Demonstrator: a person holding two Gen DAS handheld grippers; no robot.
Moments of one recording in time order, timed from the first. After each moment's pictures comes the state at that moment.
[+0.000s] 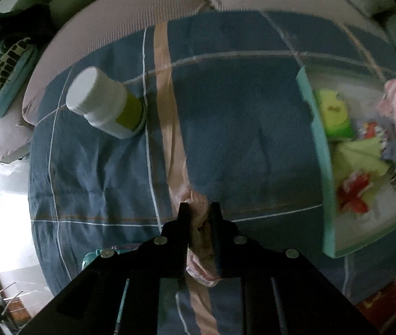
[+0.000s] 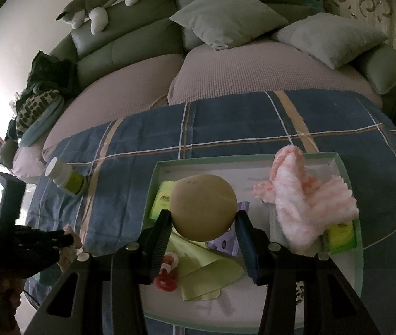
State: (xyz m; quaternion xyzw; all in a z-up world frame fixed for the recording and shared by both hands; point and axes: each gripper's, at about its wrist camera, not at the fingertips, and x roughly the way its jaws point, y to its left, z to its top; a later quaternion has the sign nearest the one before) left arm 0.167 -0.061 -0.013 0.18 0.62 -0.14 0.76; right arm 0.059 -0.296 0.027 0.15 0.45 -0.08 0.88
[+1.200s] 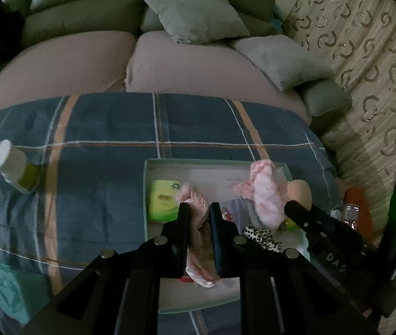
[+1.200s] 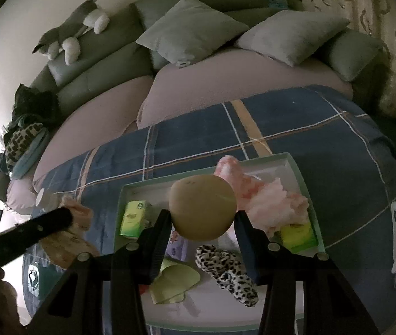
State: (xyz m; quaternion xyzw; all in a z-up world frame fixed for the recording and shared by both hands) left arm 0.132 -0.168 0.059 -0.02 0.52 -0.30 0.80; right arm 0.028 -0.358 0.040 0.19 0.42 -0.15 0.88
